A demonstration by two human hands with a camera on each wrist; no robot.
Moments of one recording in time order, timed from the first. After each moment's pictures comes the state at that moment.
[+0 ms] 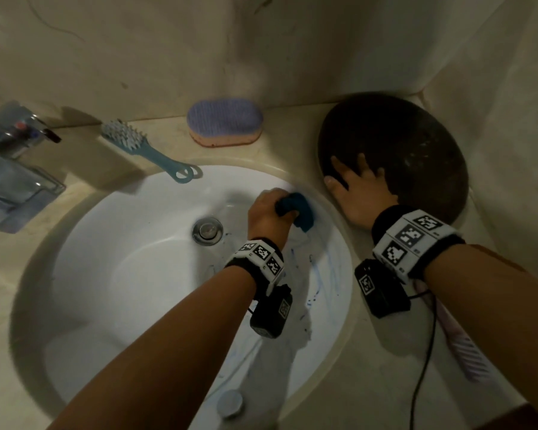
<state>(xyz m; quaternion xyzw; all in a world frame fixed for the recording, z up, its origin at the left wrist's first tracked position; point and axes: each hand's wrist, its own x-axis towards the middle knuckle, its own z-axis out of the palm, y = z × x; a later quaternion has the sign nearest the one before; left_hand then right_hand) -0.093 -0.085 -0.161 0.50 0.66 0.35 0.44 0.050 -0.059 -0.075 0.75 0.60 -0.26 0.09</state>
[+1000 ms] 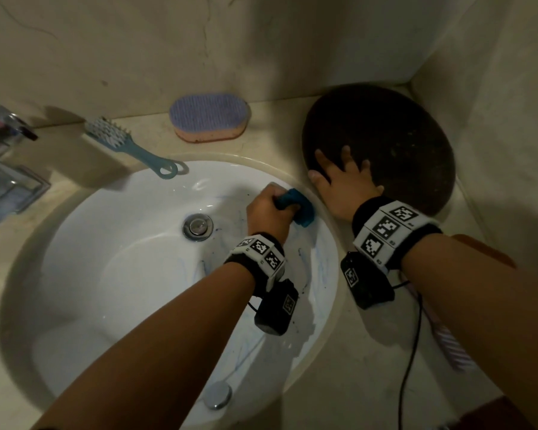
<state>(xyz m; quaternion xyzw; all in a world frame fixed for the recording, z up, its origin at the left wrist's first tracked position) -0.070 -0.094 -0.147 0.44 0.66 0.38 0.47 0.048 -0.063 -0.072 0.75 0.60 -0.26 0.11</state>
